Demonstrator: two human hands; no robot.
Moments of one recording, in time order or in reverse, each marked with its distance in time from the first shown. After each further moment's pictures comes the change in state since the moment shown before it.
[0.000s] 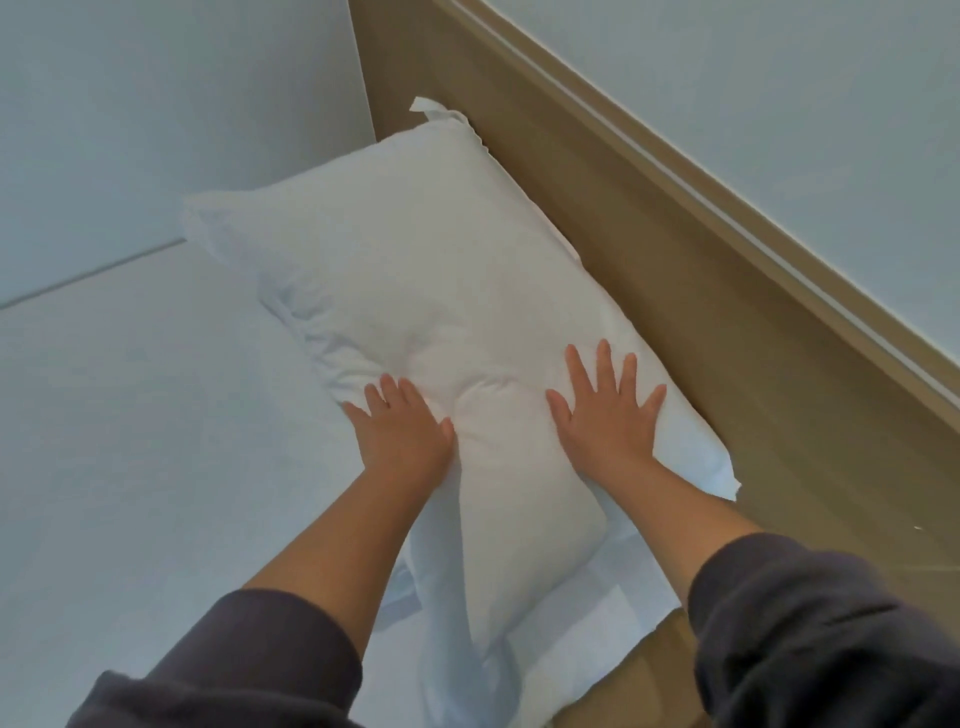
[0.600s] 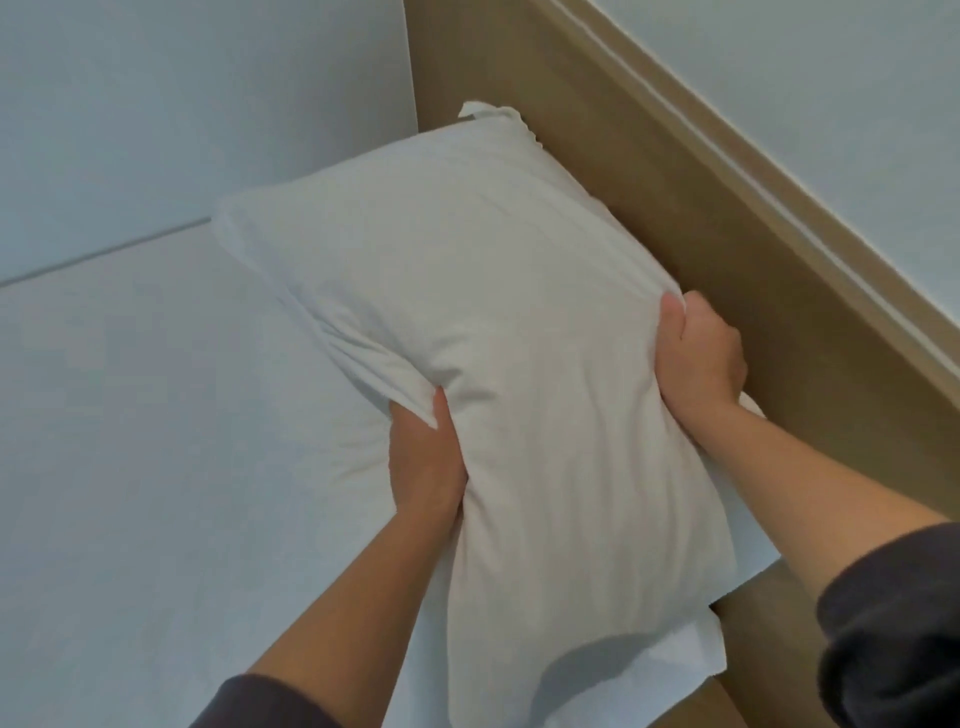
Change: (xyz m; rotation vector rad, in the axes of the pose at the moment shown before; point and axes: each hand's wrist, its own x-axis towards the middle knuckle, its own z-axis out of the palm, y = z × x) left_hand 0.043 0.013 0.008 -1.368 0.160 -0.373; right_hand 0.113 0.007 -0.066 0.546 0.386 0.115
